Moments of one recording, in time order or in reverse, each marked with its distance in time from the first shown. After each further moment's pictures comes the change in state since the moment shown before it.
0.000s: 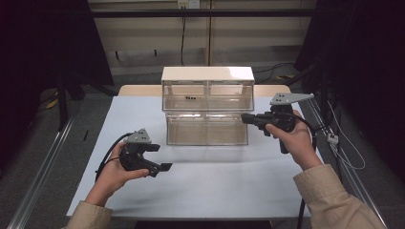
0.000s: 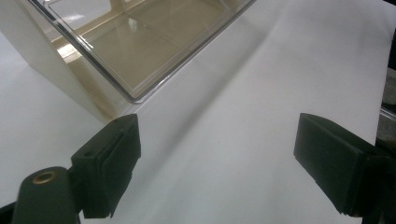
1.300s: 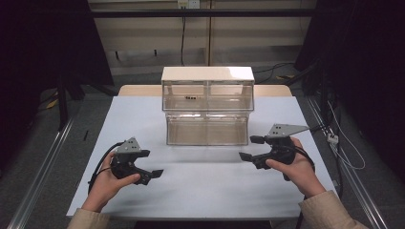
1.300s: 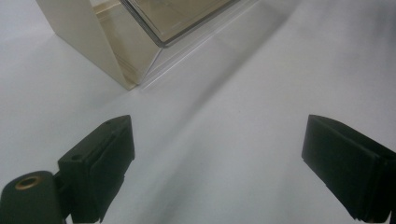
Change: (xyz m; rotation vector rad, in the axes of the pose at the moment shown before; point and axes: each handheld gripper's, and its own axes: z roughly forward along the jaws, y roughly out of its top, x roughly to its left) left arm 0.006 -0.036 -0.008 -0.023 0.055 -0.009; right arm 0.032 -0.067 -0.003 0.098 -0.011 -0.017
